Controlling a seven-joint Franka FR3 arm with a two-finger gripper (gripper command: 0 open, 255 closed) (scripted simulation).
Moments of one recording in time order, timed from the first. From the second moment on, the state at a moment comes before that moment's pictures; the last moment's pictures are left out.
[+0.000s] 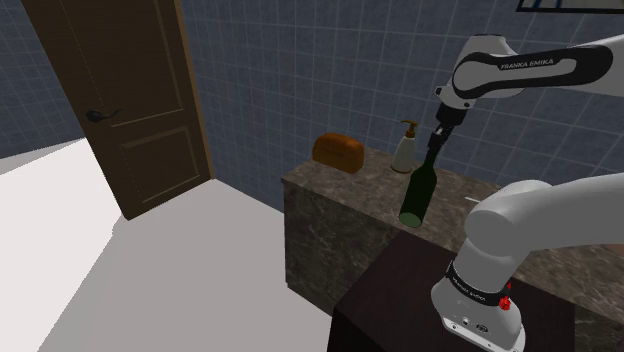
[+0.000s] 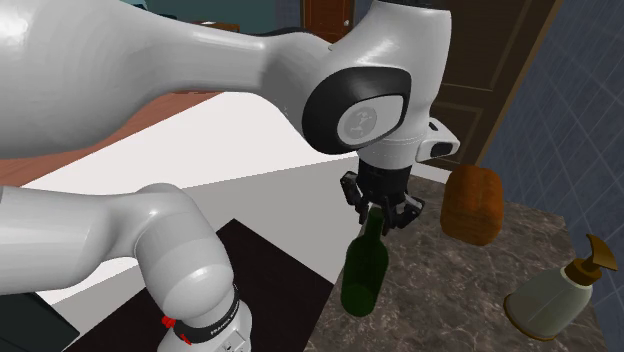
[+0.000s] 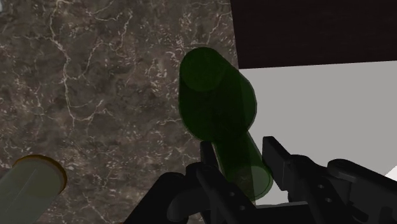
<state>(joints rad) -0.25 -0.85 -0.47 -2.66 -0.32 1.94 -0.48</state>
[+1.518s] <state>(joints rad) -0.23 -0.86 -0.41 -2.49 -0.27 1.76 -0.48</state>
